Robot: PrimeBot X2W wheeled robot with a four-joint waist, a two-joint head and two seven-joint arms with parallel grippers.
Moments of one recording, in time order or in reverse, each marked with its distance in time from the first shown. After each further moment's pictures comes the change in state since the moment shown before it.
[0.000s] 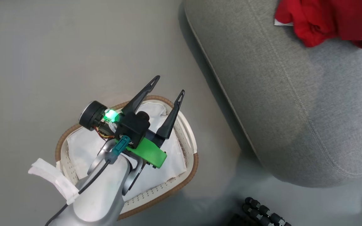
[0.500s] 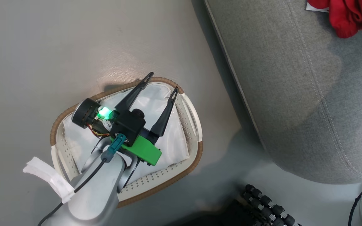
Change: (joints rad) left arm -0.016 0.027 -0.005 -0.001 0.011 0.012 0.000; right arm 0.102 0.090 -0.089 0.208 -0.047 0.000 0.000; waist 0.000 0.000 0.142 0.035
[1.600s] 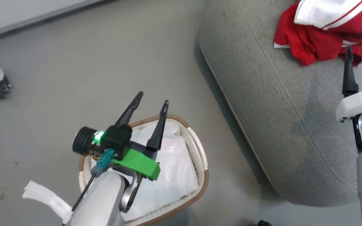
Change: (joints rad) left arm 0.144 -0.078 0.118 -0.017 -0.075 0.024 0.000; right arm 0.370 0.029 0.160 -0.144 0.003 0.000 0.000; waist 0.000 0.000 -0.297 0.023
